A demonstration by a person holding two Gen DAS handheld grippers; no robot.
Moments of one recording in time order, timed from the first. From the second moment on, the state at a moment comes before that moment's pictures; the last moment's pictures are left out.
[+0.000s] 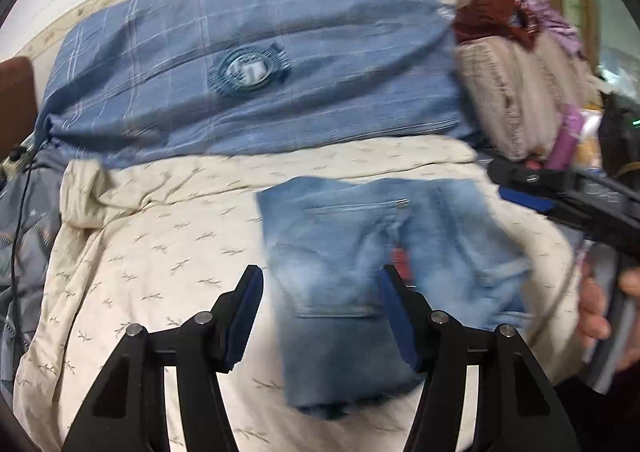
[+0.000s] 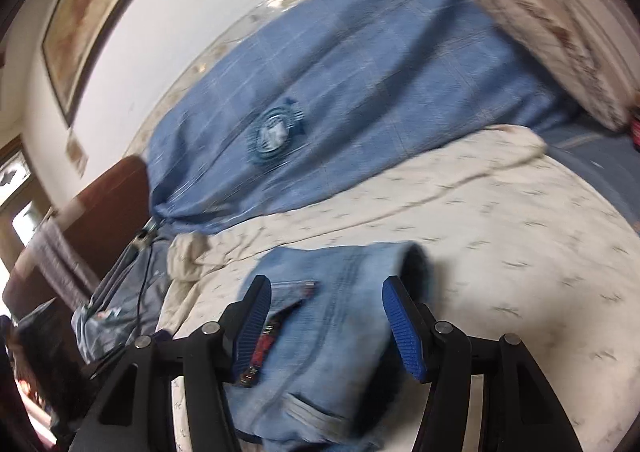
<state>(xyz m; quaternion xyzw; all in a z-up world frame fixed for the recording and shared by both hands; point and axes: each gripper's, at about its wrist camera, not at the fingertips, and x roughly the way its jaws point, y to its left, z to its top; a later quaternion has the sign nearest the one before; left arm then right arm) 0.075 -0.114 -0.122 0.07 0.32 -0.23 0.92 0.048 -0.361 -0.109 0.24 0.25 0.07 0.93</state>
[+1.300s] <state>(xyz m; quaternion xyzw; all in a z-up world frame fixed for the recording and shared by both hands) 0.100 -0.105 -0.181 0.09 0.41 -0.22 0.88 0.041 -0.326 -0.184 0.21 0.42 0.04 0.88</state>
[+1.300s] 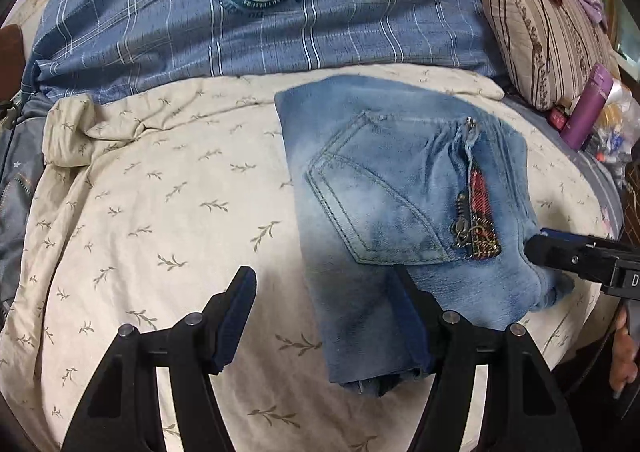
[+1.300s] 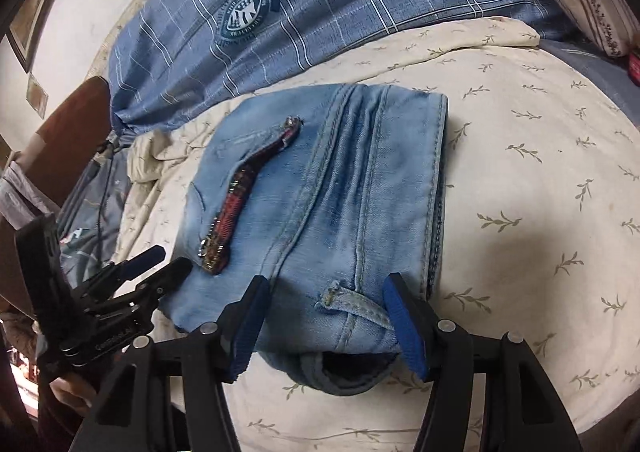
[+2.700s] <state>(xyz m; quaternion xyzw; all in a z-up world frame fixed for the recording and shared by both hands) 0.108 -0.111 -0.189 0.02 0.45 -0.22 0.86 0.055 -0.353 -0.187 0.33 0.40 0.03 0.85</state>
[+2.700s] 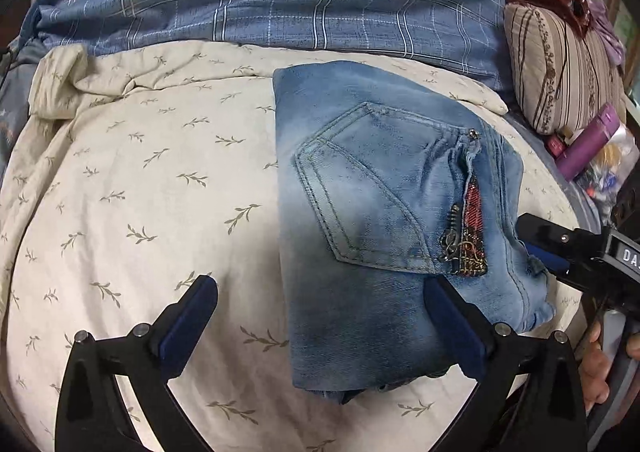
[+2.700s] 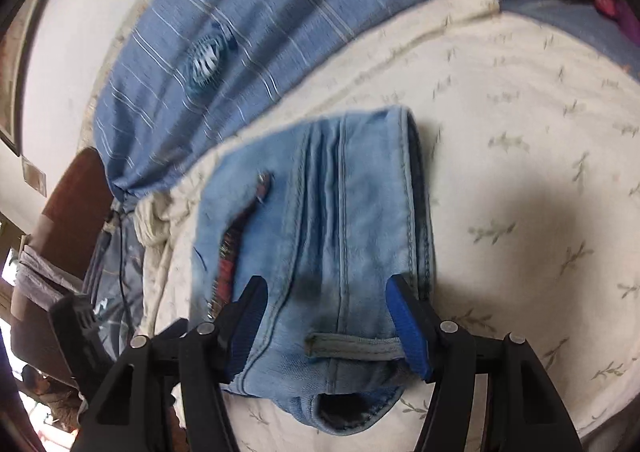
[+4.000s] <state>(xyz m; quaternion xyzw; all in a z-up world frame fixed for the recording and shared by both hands) 0.104 -0.084 -0.144 0.09 0.32 -0.09 0.94 0.036 -0.353 -0.152 0.28 0.33 -0.01 0.90</state>
